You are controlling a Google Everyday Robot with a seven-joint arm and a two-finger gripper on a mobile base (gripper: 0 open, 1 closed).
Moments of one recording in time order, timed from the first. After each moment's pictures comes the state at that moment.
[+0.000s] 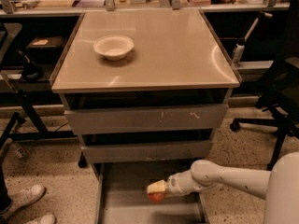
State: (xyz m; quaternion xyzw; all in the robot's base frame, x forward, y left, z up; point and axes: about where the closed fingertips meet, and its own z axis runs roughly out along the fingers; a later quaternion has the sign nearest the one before) arm 0.477 -0.044 0.318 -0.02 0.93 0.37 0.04
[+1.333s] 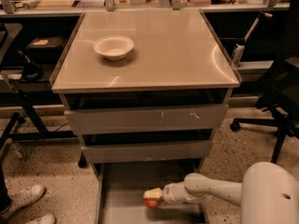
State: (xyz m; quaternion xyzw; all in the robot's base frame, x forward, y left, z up) arm 0.485 -0.027 0.206 0.06 0.92 0.39 0.02
